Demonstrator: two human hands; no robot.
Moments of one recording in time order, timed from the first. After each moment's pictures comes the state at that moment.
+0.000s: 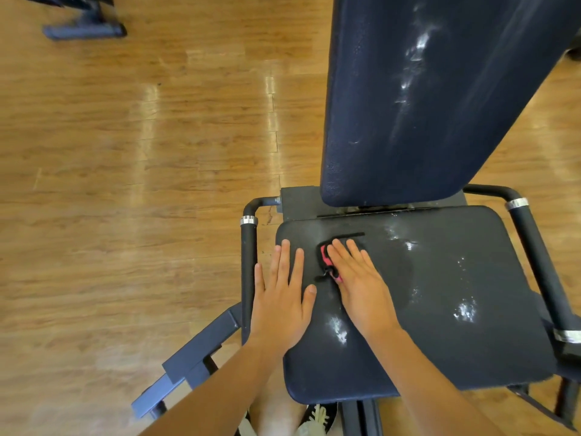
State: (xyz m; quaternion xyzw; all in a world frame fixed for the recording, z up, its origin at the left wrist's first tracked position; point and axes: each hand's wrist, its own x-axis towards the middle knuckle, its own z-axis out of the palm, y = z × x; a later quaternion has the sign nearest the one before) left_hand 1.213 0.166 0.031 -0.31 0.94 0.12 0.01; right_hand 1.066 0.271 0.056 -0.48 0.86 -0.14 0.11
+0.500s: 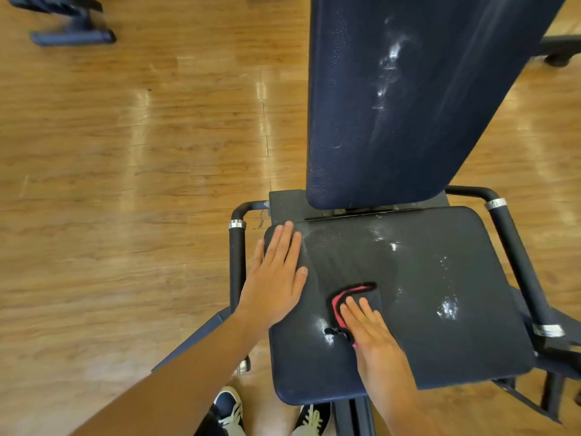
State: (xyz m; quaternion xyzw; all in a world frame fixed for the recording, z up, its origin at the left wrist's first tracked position) left_hand 1.181 0.133 0.044 -0.22 0.97 0.09 0.02; right_hand 1.119 0.363 0.063 -0.41 0.89 -0.18 0.13
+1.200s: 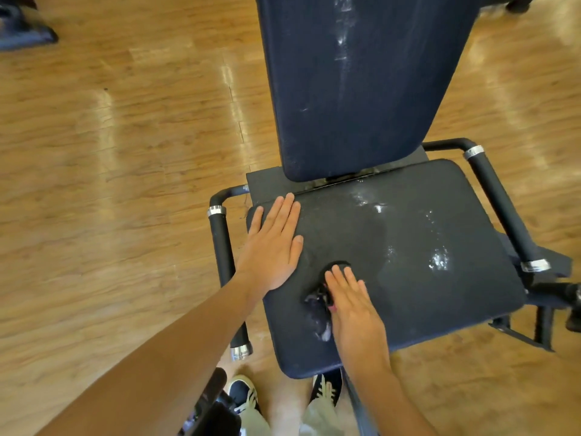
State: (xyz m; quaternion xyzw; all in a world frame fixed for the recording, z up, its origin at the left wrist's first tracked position) left_hand 1.157 0.121 0.047 -0.14 0.98 0.09 0.05; right_hand 1.157 0.332 0.054 -0.31 0.93 -0.16 0.09
